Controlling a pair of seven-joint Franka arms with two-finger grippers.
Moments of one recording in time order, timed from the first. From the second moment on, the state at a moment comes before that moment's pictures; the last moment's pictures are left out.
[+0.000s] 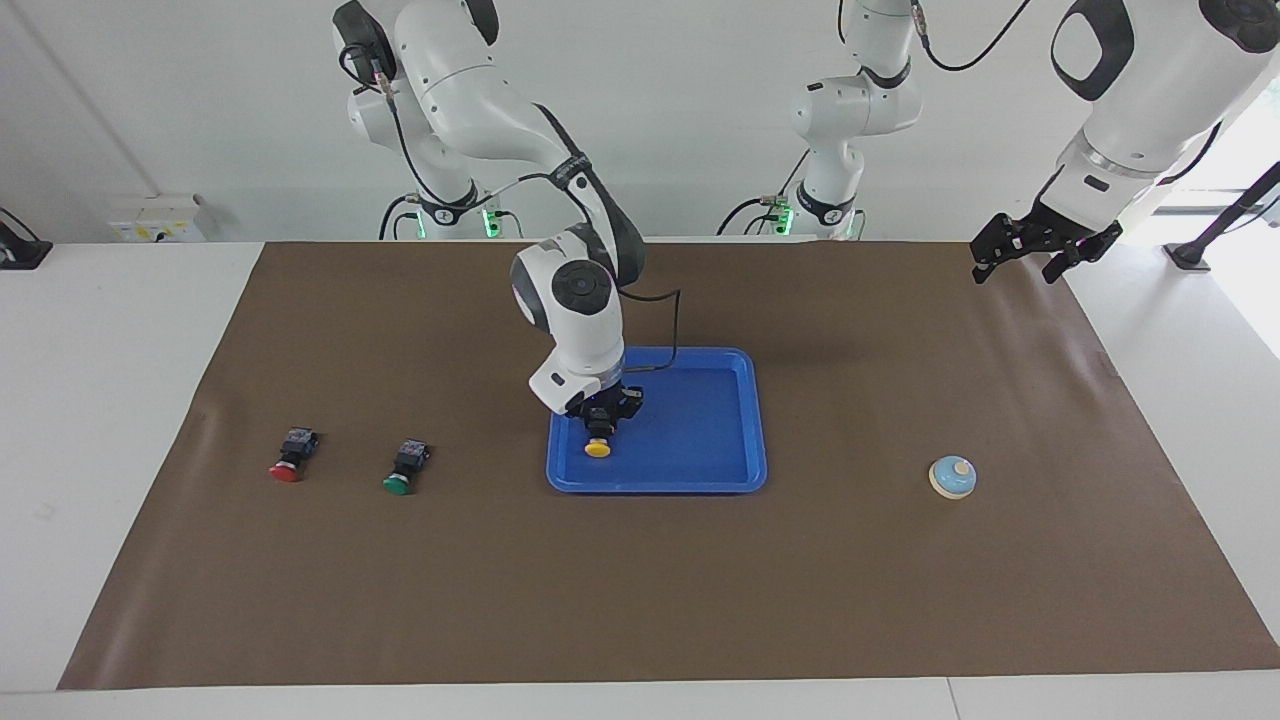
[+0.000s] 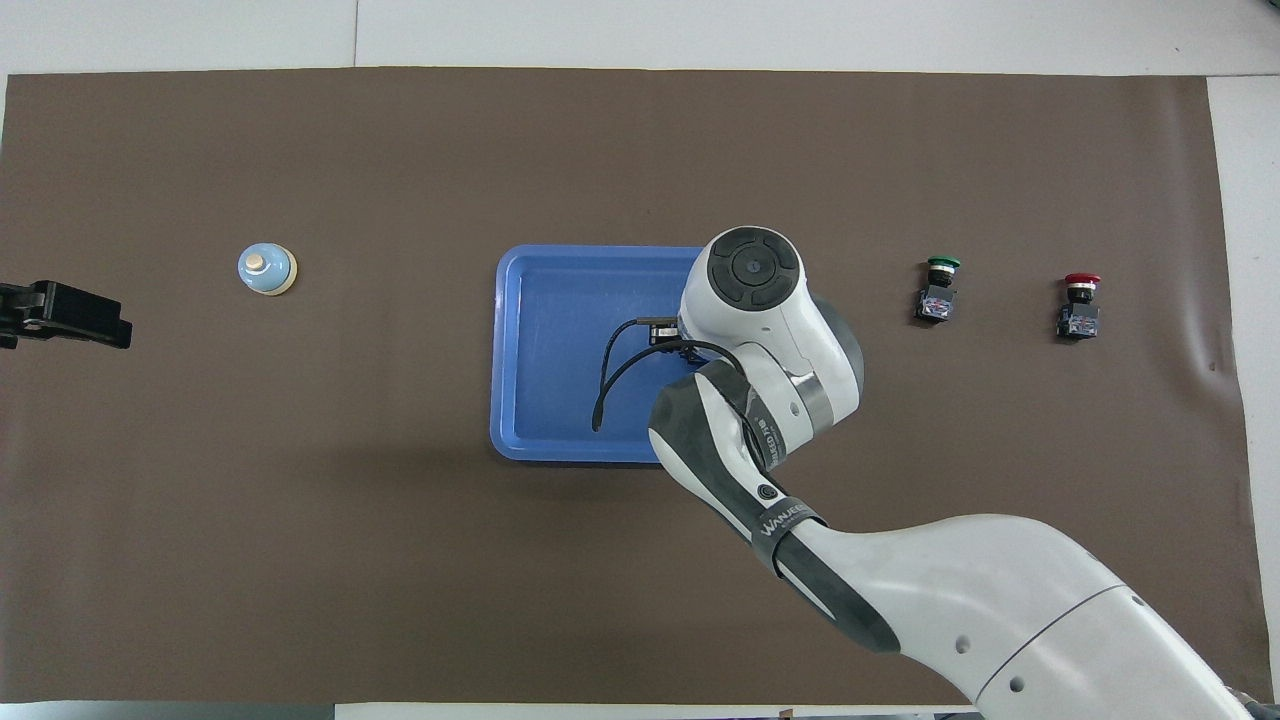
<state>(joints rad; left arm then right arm) 0.06 -0.03 -0.06 -1.65 0.00 1.56 0.08 0.39 0.48 0.13 -1.76 -0.02 2.22 0.58</state>
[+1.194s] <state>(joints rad) 0.06 -0.03 -0.06 -1.65 0.00 1.56 0.08 -0.03 0.38 0.06 -1.70 -0.04 2.06 0.39</state>
